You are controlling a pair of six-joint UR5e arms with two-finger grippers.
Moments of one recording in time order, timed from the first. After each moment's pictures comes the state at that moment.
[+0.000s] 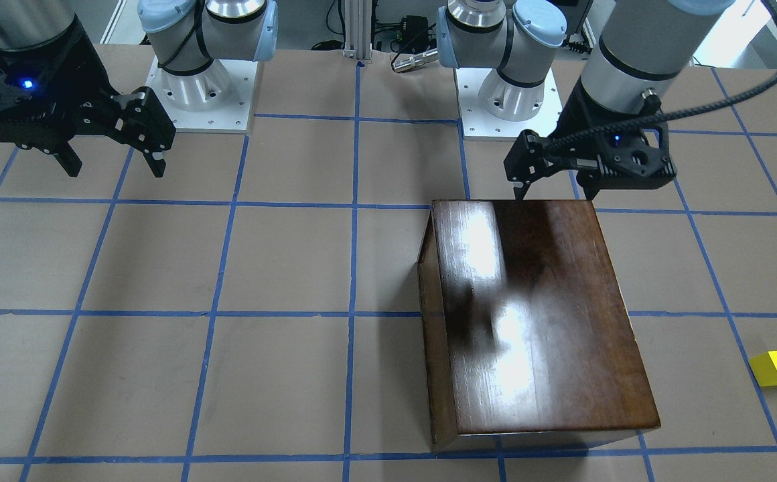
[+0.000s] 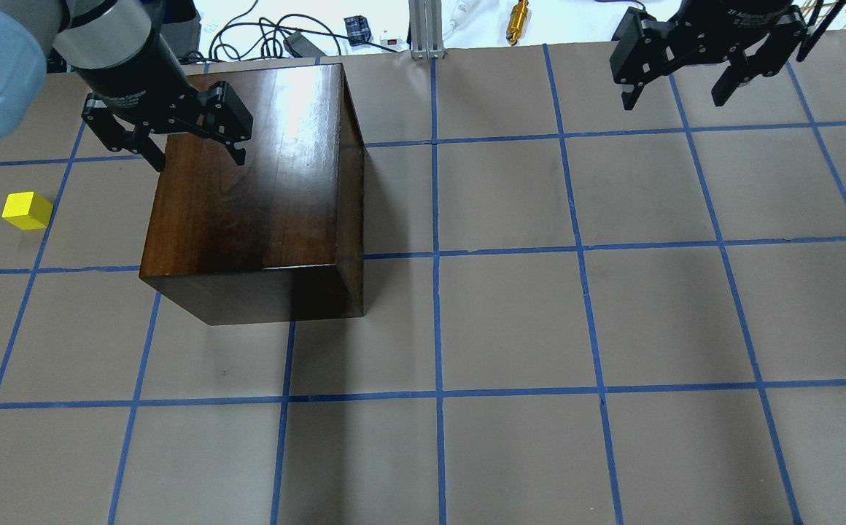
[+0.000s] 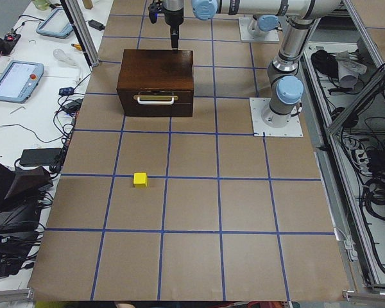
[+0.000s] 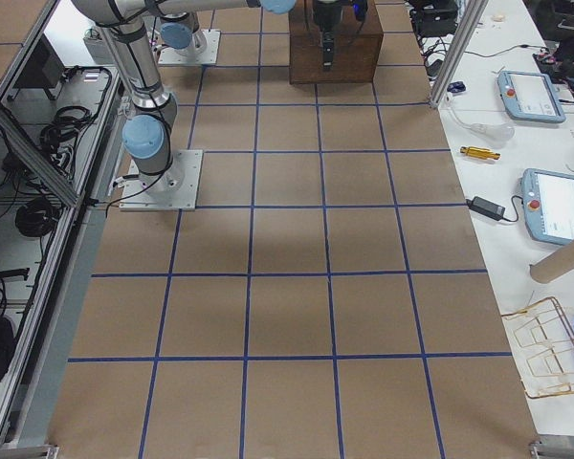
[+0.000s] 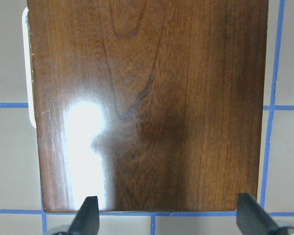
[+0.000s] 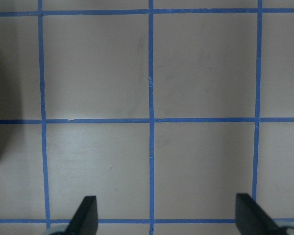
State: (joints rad) left arm -1.52 -1.64 -1.50 -1.58 1.57 0.01; right arm 1.54 -1.53 1.41 -1.53 -1.56 -0.04
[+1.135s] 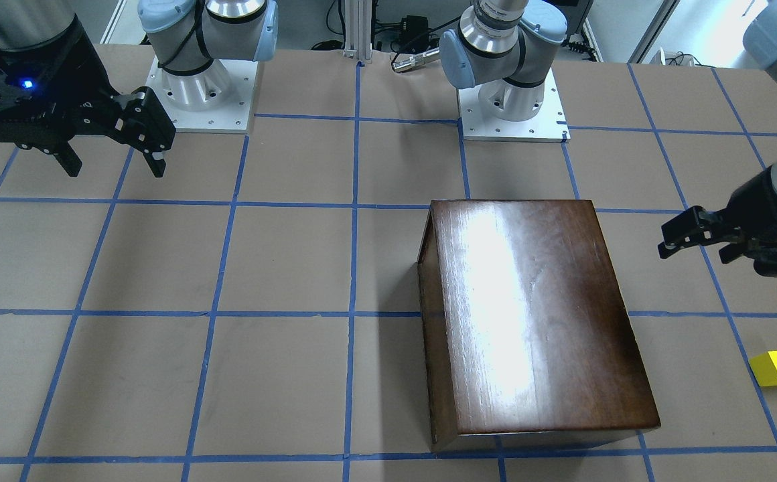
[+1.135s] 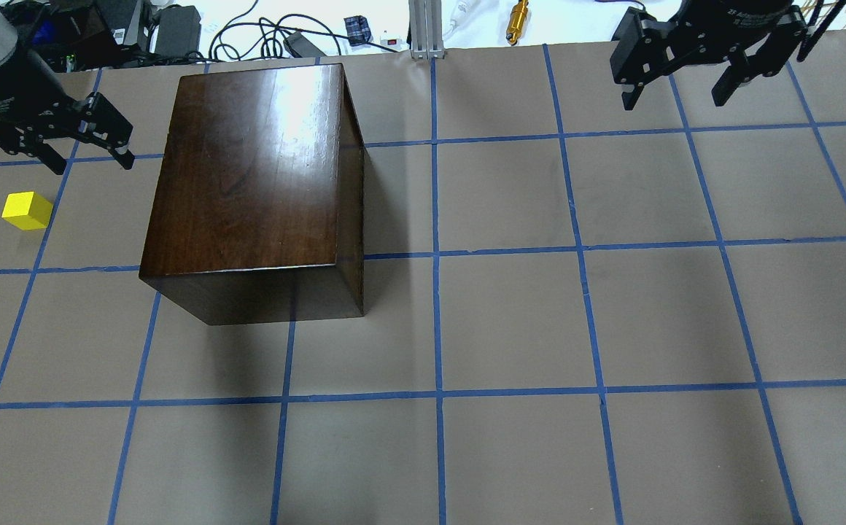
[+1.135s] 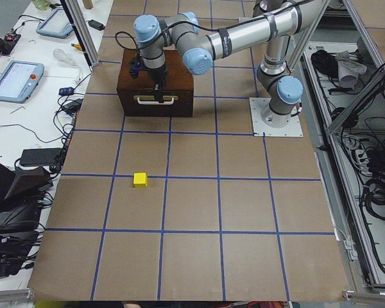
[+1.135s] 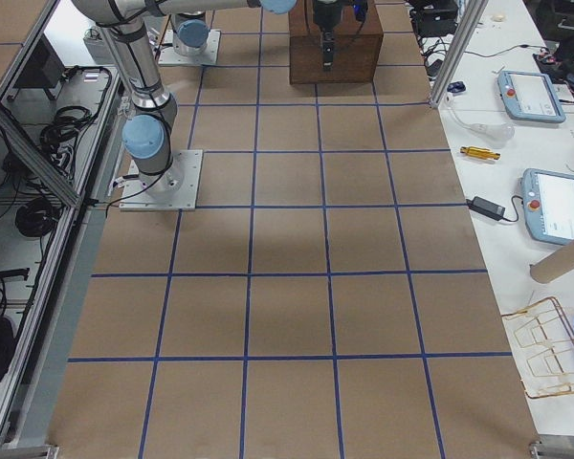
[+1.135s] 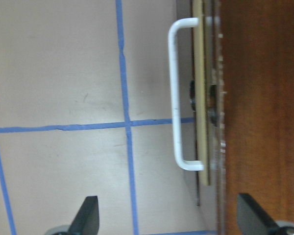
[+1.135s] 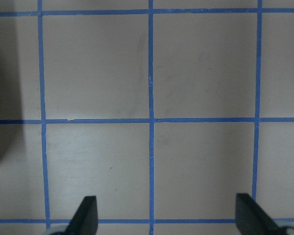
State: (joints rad) left arm -1.15 -1.80 -1.48 -1.51 1.56 0.47; right arm 1.54 -1.52 1.41 -1.53 -1.56 -0.04
